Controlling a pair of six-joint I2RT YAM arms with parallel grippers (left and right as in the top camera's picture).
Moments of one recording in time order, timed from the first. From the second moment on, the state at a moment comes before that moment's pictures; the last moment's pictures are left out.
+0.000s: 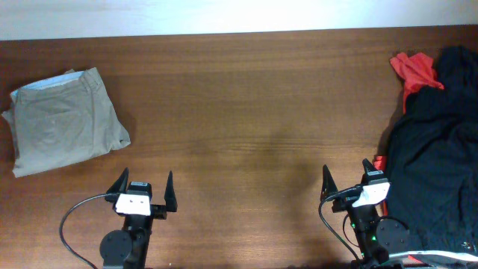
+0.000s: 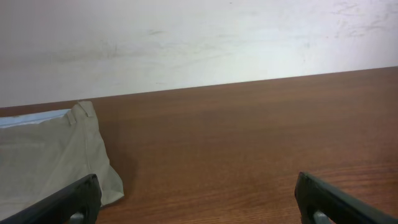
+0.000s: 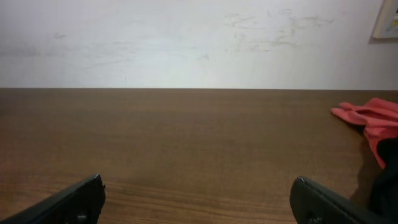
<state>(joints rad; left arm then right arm) -0.04 0.01 0.02 -0.08 0.05 0.06 0.09 0.01 0.01 -0.07 -0.06 0.06</state>
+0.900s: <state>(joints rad) -0.04 0.01 0.02 -0.08 0.05 0.06 0.09 0.01 0.01 -0.07 -0.06 0.06</state>
